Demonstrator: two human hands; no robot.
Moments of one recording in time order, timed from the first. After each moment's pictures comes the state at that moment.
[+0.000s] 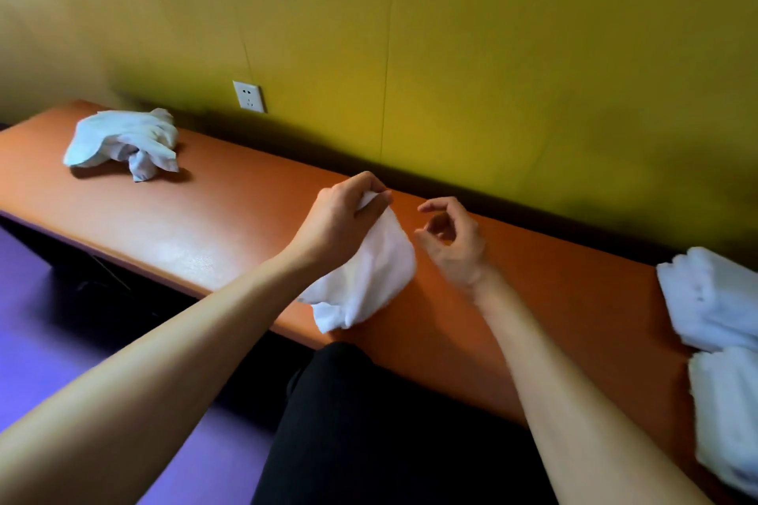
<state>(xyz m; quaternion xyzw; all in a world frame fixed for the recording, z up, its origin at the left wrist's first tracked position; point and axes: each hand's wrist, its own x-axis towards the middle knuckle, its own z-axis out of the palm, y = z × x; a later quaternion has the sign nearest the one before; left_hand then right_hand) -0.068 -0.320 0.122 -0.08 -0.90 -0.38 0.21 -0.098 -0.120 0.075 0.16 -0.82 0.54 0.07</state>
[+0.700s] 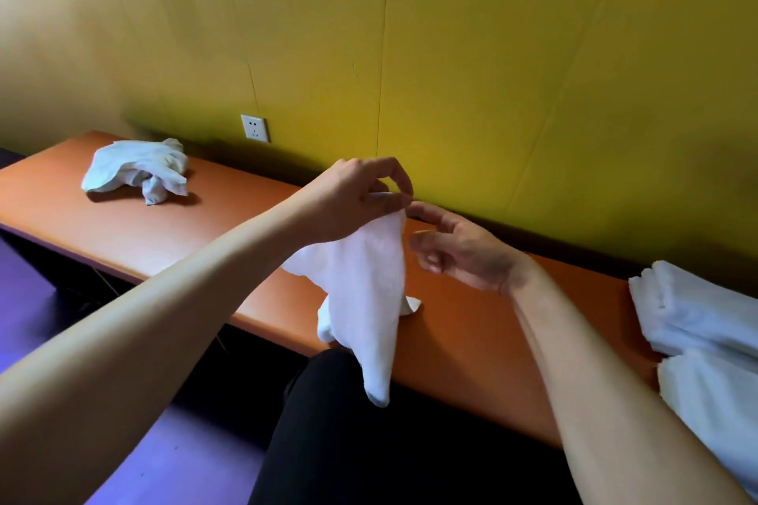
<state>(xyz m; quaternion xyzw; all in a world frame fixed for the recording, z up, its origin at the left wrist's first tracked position) -0.037 -0.315 0.225 -0.25 -0.90 -0.34 0.09 -0.068 -0.097 0.163 0.24 -0.62 0.68 -0.31</state>
